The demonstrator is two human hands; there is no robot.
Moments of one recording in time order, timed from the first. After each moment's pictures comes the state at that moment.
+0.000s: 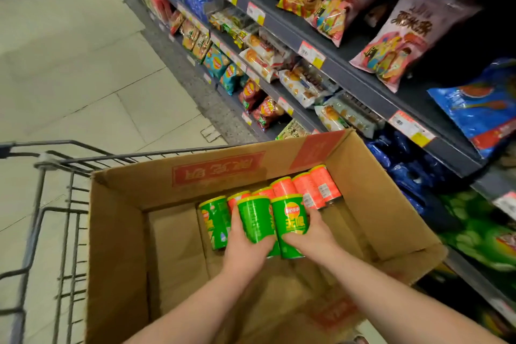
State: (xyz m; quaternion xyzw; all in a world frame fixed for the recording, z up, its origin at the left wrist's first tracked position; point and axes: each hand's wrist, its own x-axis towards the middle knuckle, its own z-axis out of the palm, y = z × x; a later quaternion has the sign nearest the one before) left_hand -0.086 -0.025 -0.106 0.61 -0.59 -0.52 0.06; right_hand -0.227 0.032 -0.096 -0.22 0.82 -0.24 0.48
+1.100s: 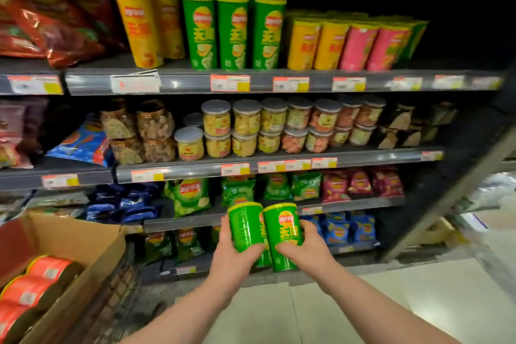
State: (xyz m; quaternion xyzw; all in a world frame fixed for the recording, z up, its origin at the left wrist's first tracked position) left_hand -0.219 0.439 0.014 0.14 -0.76 -0.63 -0.08; right_hand -0.229 0.595 0.033 0.15 0.83 -0.51 0.14
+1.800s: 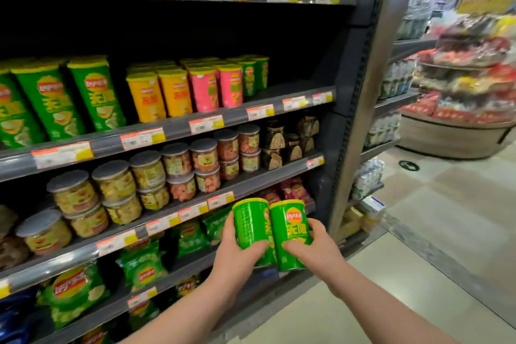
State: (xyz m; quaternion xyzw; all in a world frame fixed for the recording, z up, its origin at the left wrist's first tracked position) left_hand -0.258 0.670 0.076 -0.08 -0.76 -0.62 -0.15; right_hand -0.202 0.821 0.080 0.25 0.79 -0.56 -0.04
